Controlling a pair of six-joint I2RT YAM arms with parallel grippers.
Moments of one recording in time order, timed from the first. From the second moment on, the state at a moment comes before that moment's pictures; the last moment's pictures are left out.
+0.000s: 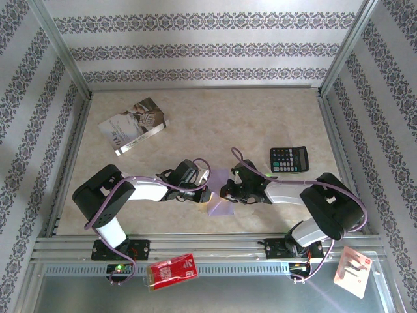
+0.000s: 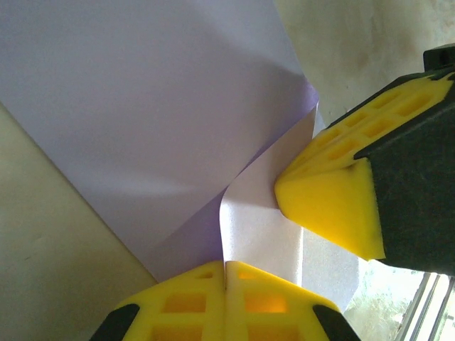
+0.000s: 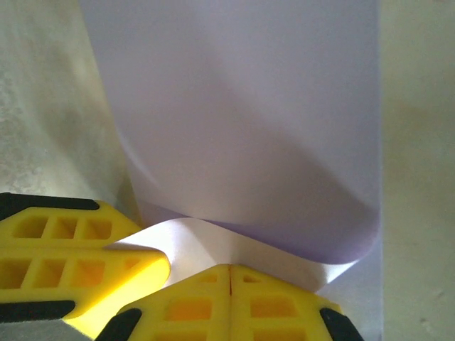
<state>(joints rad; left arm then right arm) -0.75 1.69 0.66 0.13 0.45 -0.52 0.64 1.50 0.48 0.06 -0.46 0.98</state>
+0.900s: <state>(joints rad) -0.81 1.44 0.65 -0.05 0.36 -0.63 0.64 1.49 0.43 0.15 -0.47 0.96</state>
